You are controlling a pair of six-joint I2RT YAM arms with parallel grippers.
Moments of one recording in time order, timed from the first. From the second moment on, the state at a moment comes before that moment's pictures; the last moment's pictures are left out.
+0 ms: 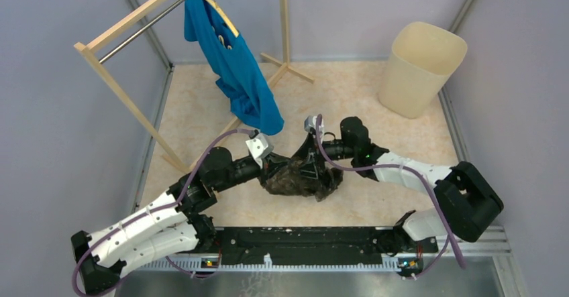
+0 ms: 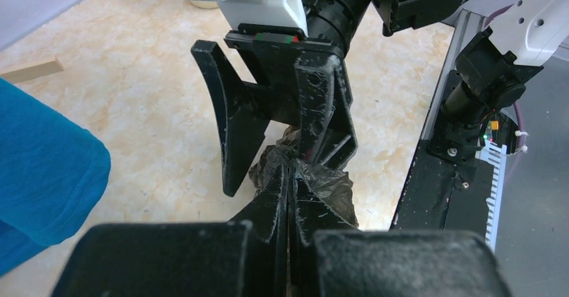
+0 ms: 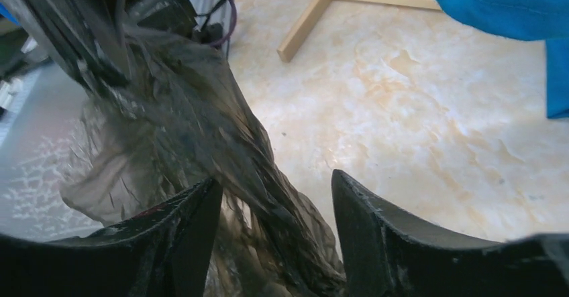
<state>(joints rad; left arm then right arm) -0.94 0.72 0.66 -0.04 0.17 -0.05 0.69 1.36 0.66 0.43 -0.89 0.07</state>
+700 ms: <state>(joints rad) -0.94 0.65 0.75 -0.21 -0.35 -0.40 0.53 1.11 0.77 -0.18 -0.21 0.79</state>
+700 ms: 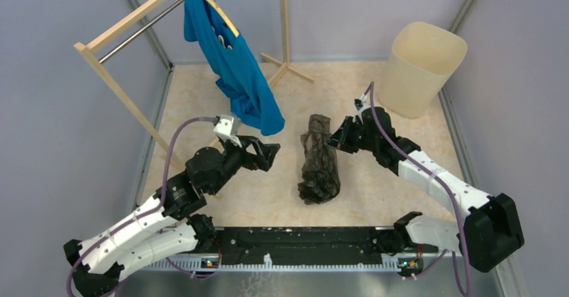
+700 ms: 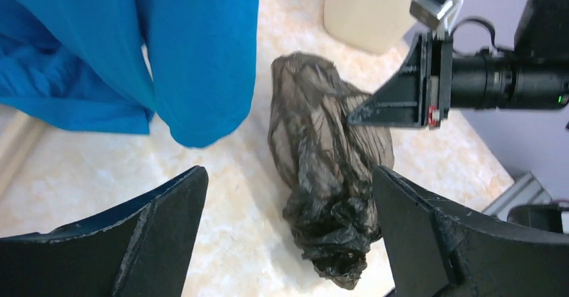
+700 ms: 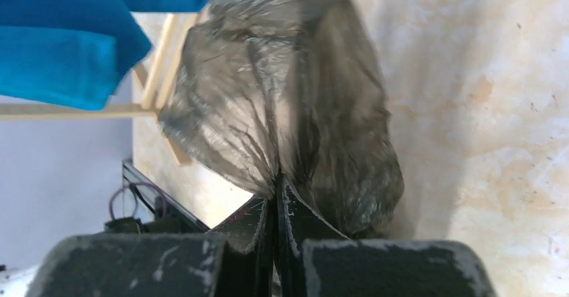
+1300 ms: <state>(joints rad) -0.84 1.16 0.60 0.00 0.00 -0.61 0.40 1.23 0.64 -0.22 -0.19 0.49</state>
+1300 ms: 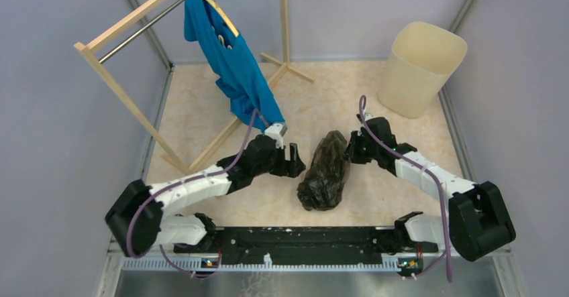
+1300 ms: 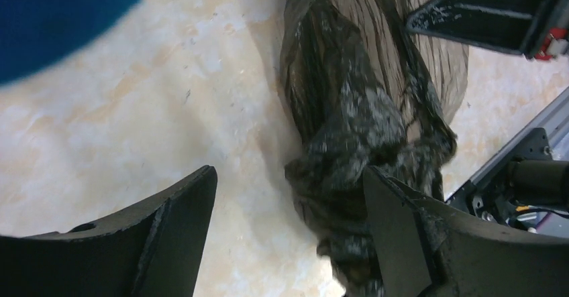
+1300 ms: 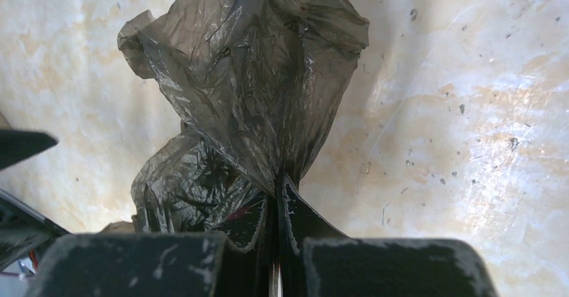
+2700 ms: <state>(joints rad) -0.91 1.04 1.36 -0.30 -0.09 -0.31 0.40 0.95 1.23 -0.43 -0.29 0.43</state>
